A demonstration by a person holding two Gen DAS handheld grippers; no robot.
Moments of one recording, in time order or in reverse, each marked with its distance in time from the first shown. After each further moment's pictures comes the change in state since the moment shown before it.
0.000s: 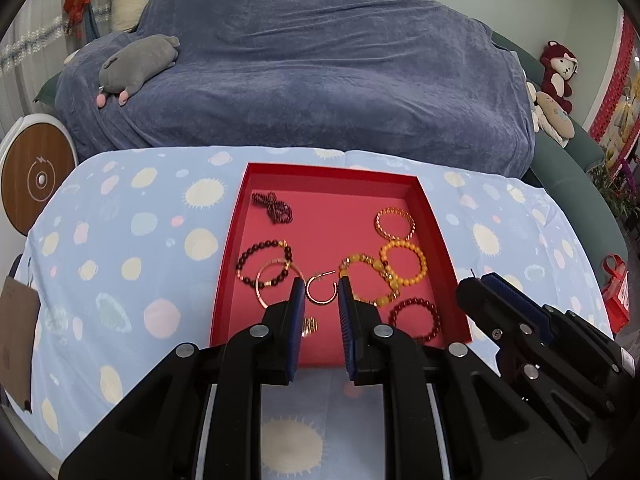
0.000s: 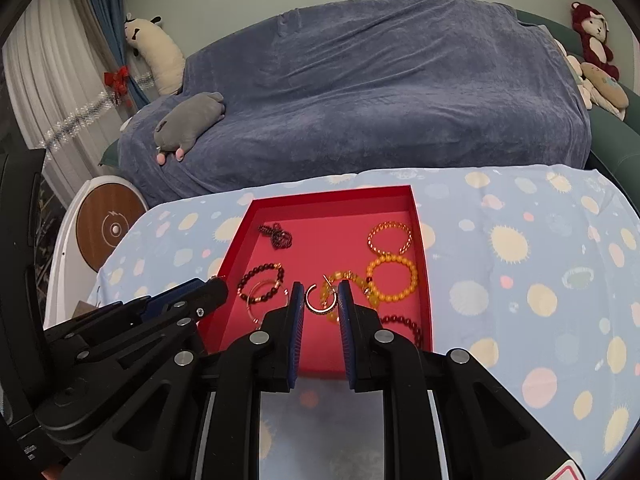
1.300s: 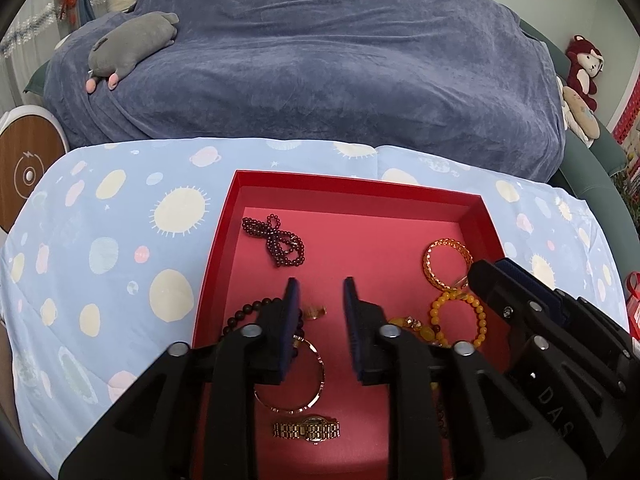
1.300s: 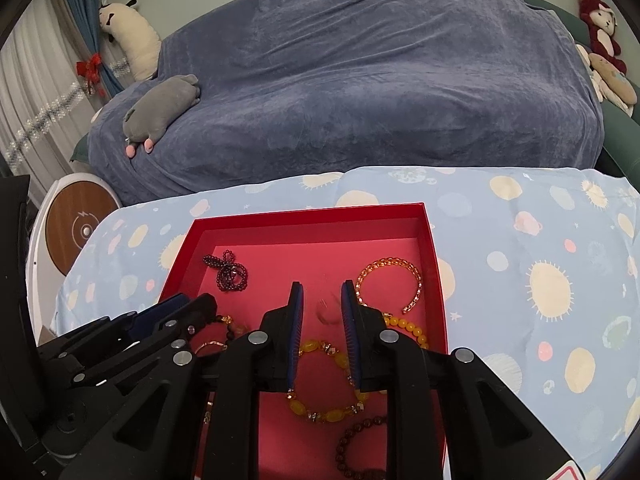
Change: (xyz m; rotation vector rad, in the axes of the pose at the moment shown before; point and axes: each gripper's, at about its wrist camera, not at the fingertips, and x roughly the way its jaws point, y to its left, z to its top) left arm 0.109 0.018 0.045 -0.026 0.075 0.044; right arm 0.111 -0.015 0.048 0.007 0.074 -0.046
